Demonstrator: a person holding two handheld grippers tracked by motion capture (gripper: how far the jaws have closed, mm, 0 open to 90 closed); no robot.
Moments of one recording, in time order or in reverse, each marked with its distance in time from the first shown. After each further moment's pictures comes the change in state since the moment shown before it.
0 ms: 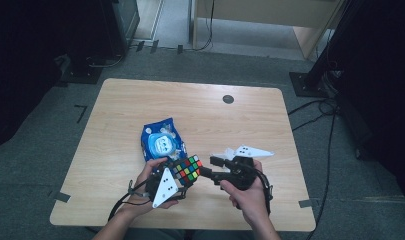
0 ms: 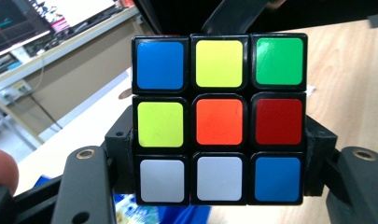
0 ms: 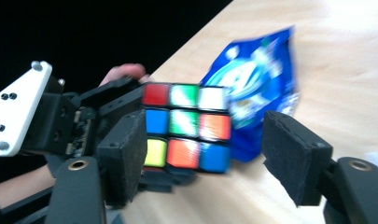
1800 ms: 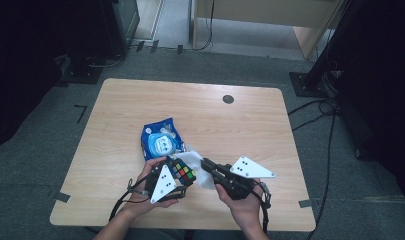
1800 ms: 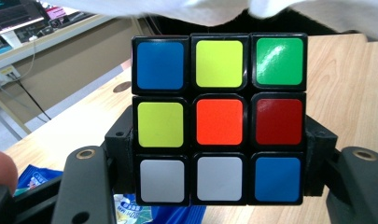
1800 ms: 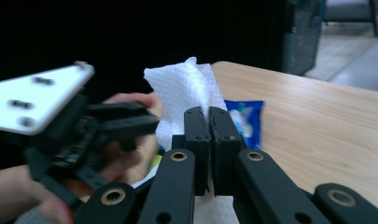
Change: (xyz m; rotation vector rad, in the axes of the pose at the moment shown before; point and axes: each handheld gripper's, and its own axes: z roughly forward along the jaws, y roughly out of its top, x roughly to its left) left arm -0.001 0.001 0.003 -0.006 -0.037 -0.062; right arm 0.041 -0.014 -0.001 -0.200 -0.106 -0.316
